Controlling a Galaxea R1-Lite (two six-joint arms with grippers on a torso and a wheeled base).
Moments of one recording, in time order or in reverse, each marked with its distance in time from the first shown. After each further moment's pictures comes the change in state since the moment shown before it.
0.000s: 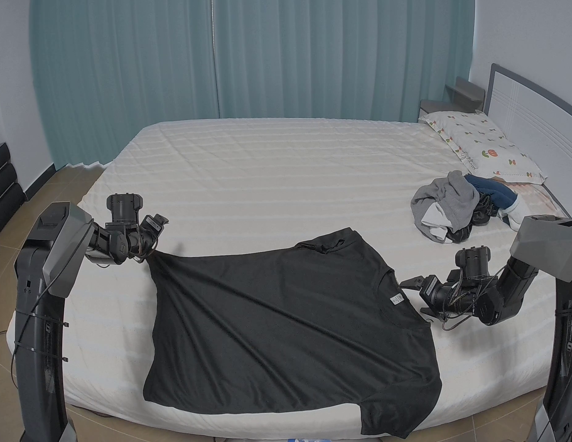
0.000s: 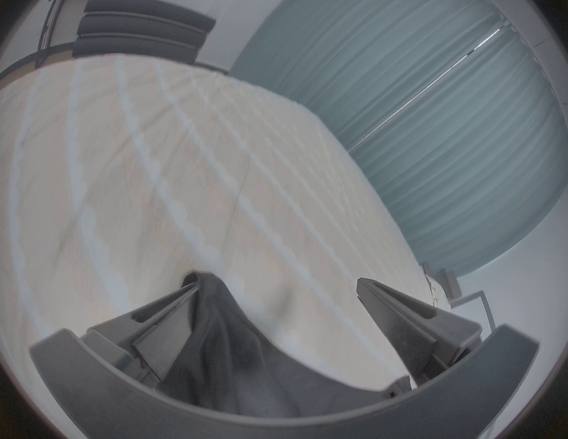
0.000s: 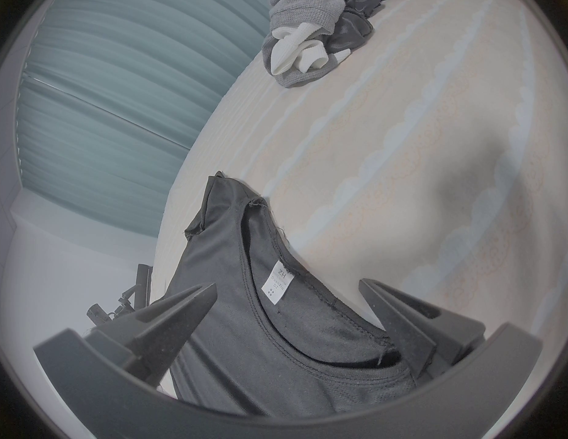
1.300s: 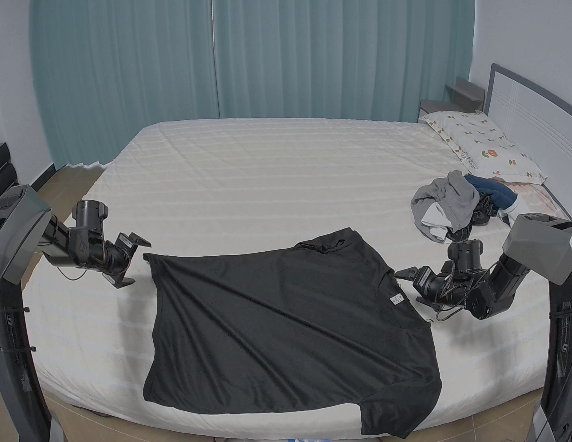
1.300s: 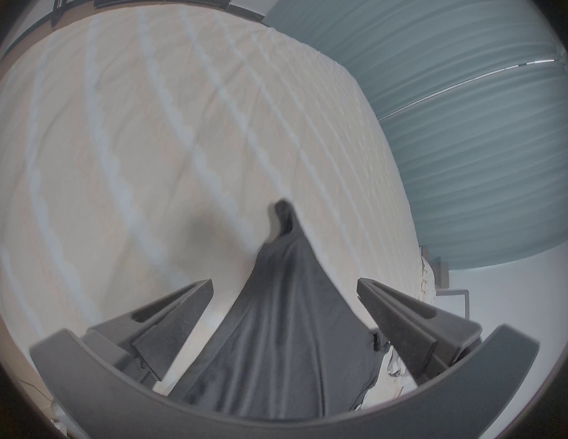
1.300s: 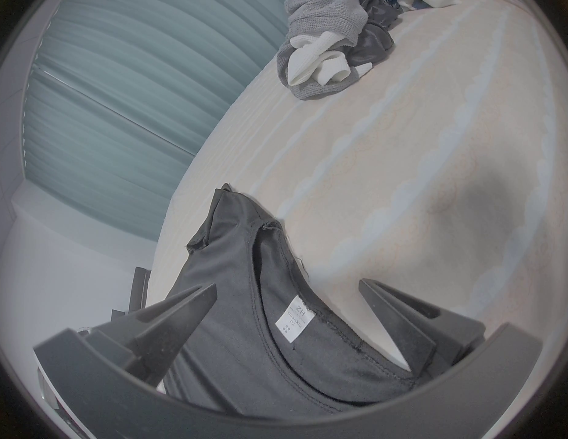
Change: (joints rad) left arm 0.113 -0.264 0.370 0.149 -0.280 -0.055; right arm 0.021 0.038 -0.104 0.010 -0.052 -0.009
